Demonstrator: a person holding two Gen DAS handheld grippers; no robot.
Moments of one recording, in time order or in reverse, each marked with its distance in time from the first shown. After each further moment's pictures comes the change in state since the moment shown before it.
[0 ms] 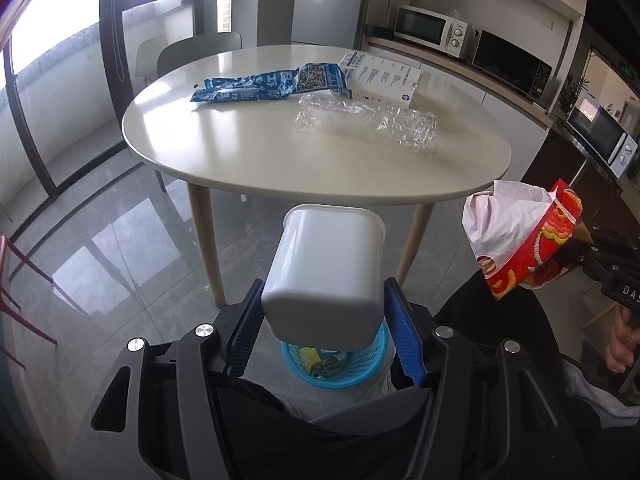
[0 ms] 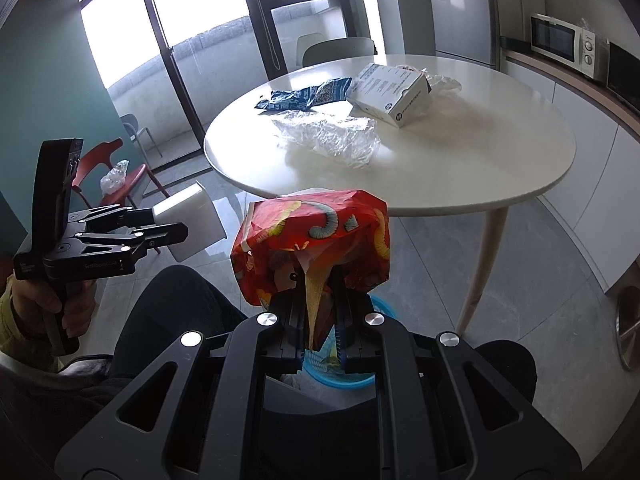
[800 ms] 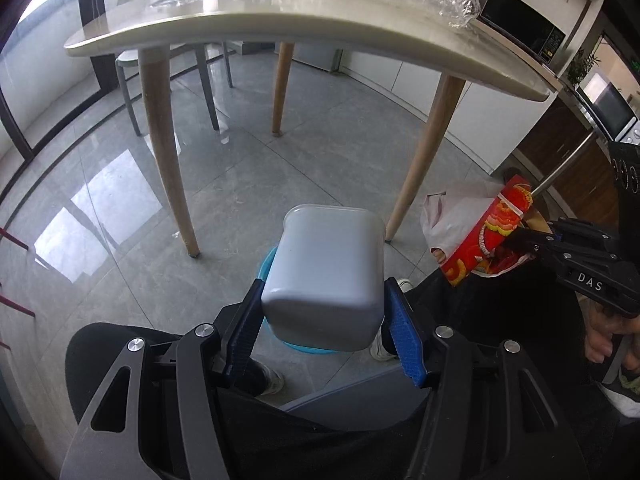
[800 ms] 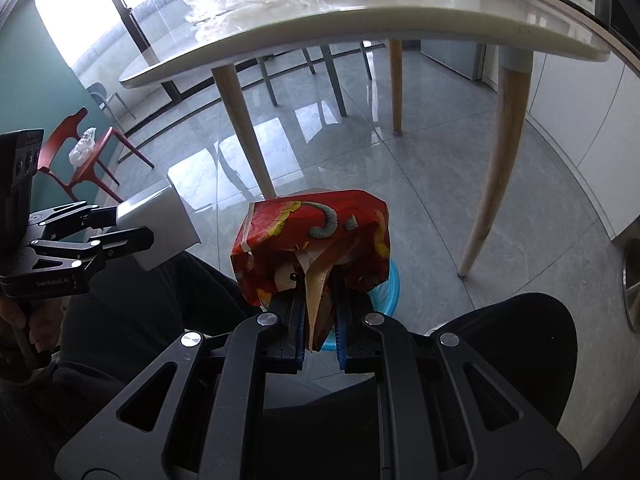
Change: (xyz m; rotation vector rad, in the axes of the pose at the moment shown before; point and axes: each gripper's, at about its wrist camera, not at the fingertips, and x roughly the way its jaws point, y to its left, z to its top) left arm 0.094 0.006 -0.041 -0.031 0.201 -0.062; right arm 0.115 -0.047 -0.052 0.082 0.234 -0.042
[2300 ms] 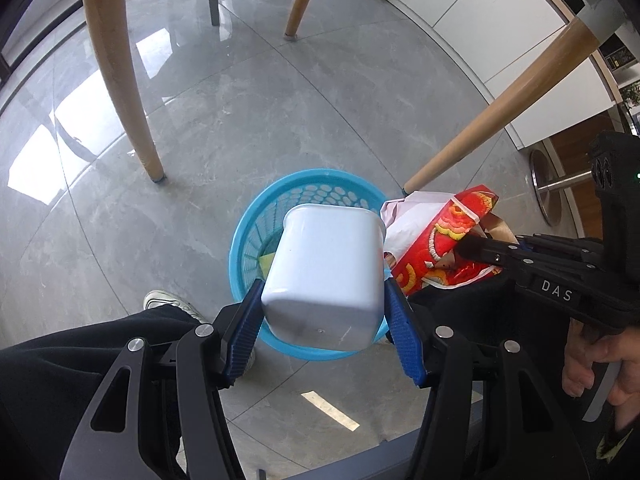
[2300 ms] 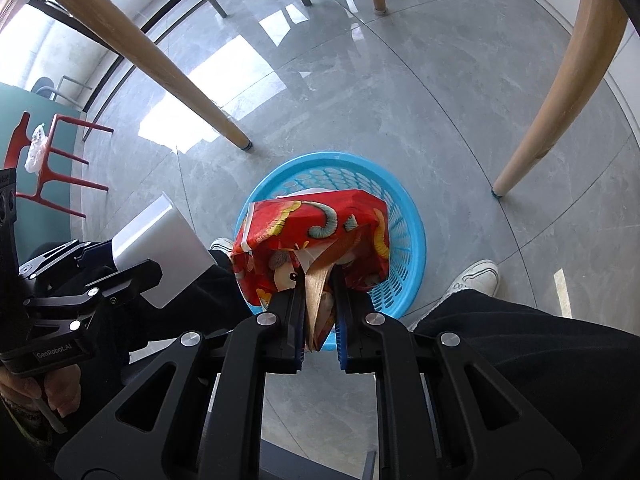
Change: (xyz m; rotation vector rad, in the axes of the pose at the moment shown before) left arm 0.177 0.045 0.024 -0.172 0.295 -0.063; right arm 0.230 -0.049 0.024 0.203 0.384 0.015
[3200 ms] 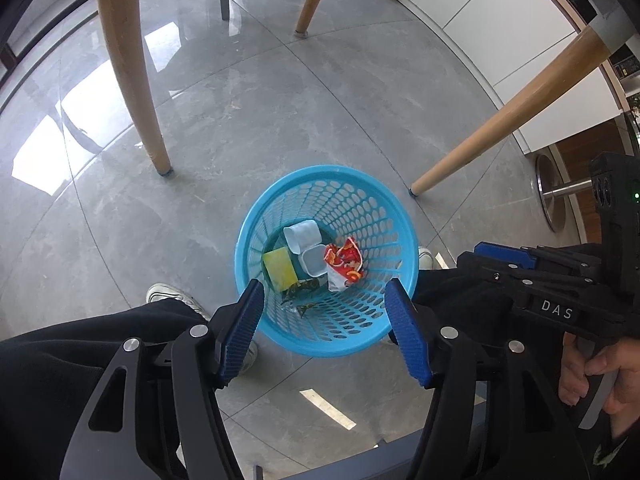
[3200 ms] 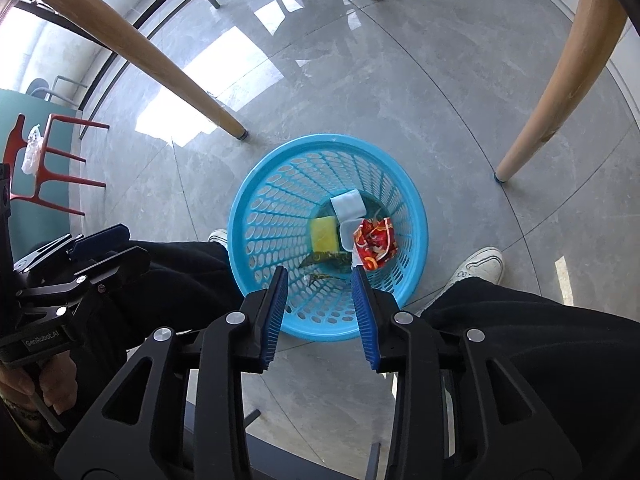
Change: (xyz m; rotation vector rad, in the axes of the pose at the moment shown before) left arm -0.005 0.006 -0.001 -0.030 -0.001 0.013; right arm 0.006 -0.006 -0.007 0.012 0.024 0.006
